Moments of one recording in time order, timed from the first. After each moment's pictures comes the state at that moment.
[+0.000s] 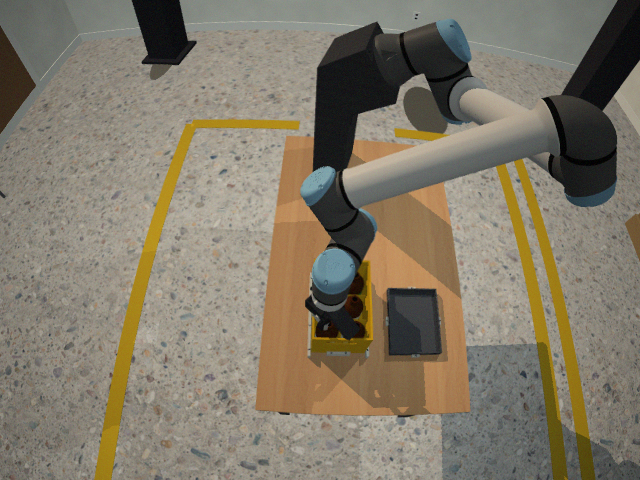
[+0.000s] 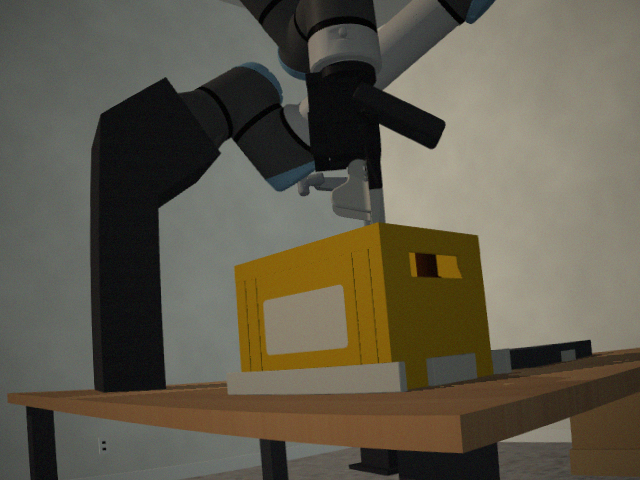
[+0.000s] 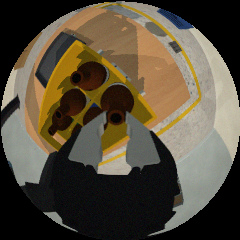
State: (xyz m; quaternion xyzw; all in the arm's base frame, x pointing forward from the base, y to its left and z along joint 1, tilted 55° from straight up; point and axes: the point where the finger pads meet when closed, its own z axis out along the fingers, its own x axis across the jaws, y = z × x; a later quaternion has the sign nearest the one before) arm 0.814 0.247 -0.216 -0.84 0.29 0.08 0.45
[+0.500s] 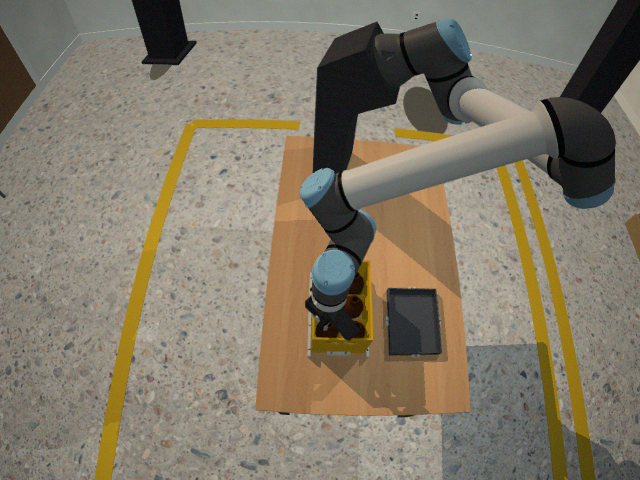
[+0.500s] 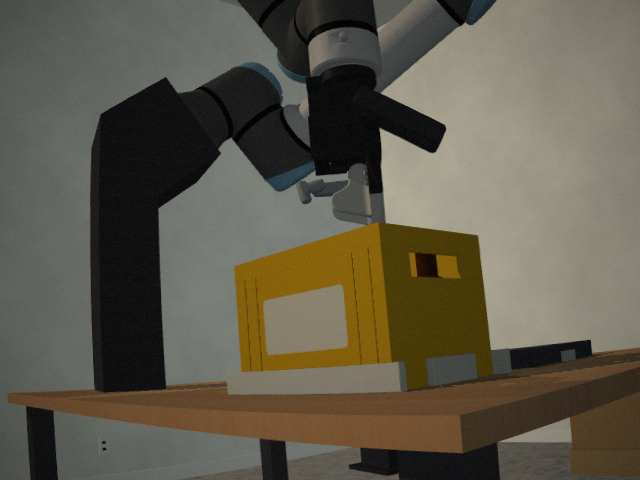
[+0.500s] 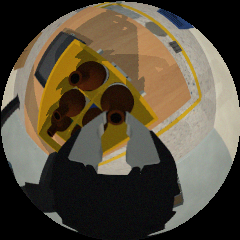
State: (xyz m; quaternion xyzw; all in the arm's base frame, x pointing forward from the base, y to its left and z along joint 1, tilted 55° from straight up) arm 0.815 0.251 -0.219 -0.84 0.29 0.08 0.45
